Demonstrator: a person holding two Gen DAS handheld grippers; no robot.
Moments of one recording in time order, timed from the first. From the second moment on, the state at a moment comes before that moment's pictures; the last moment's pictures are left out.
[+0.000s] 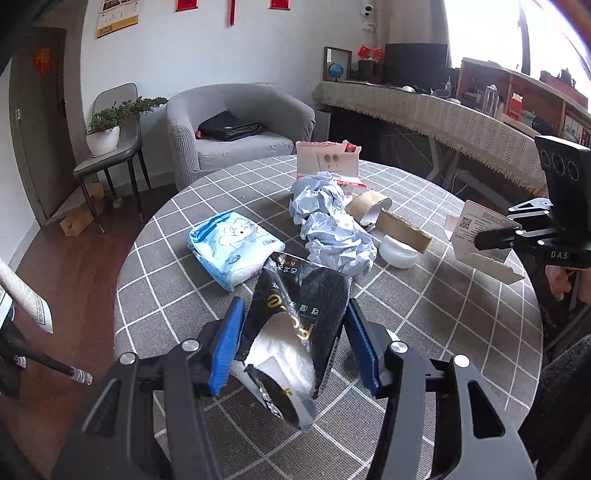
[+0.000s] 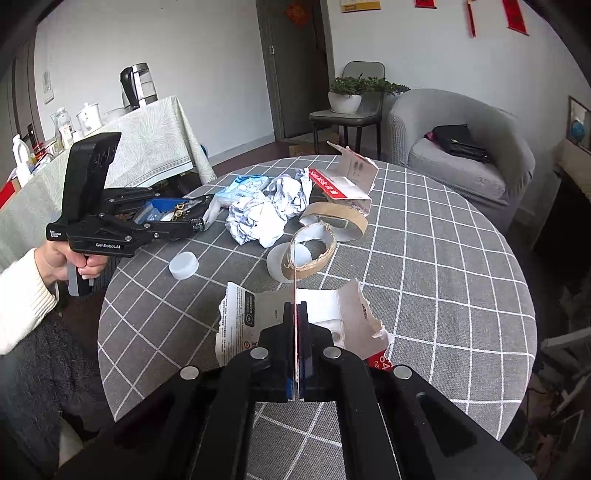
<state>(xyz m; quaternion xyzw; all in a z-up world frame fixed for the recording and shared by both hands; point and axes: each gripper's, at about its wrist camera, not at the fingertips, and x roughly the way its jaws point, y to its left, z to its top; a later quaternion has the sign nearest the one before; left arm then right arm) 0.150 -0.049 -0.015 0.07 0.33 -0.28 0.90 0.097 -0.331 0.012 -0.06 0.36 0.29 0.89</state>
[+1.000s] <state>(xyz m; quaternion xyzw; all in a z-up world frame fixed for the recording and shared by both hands) 0.120 0.139 -0.005 -0.04 0.35 -0.03 0.94 0.147 -0.099 0.036 -0.05 0.32 0.36 0.88</state>
